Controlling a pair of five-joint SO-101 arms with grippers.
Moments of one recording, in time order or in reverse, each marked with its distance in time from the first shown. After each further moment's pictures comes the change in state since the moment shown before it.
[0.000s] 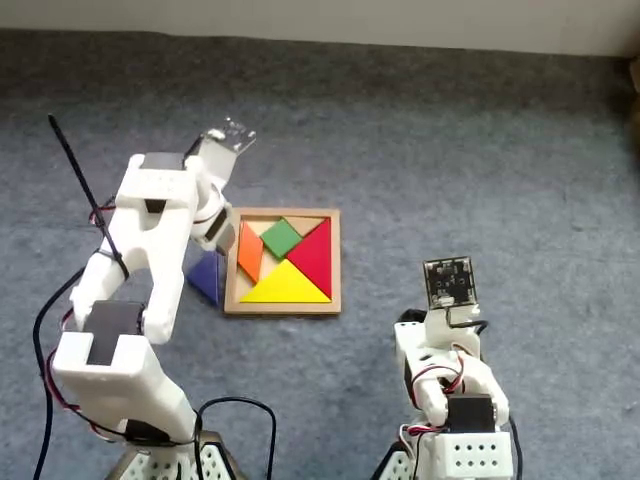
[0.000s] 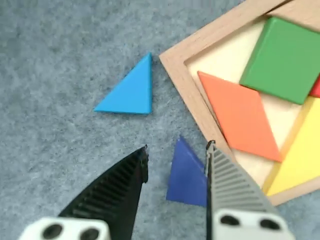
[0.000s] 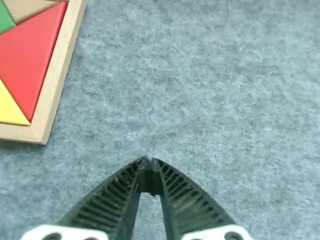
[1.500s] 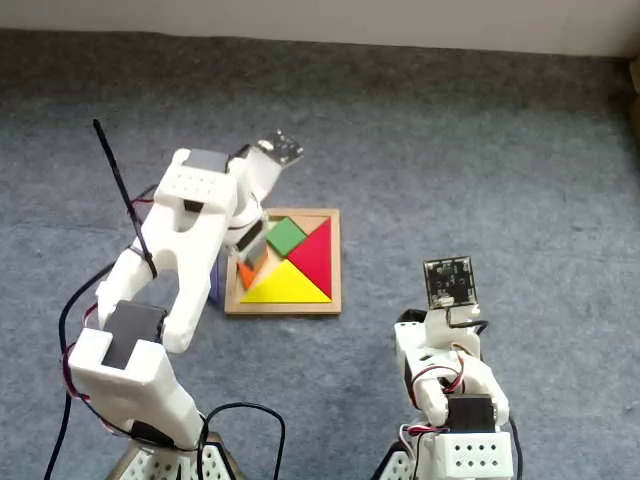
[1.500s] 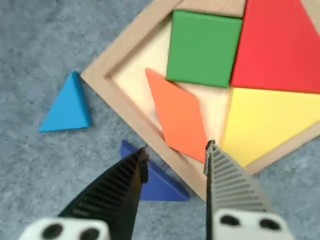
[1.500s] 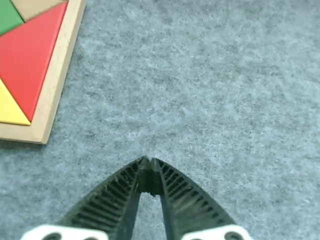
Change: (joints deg) left arm 9.0 -0.2 -2.9 7.6 0.2; right arm 0.0 0.0 0.0 0.0 0.0
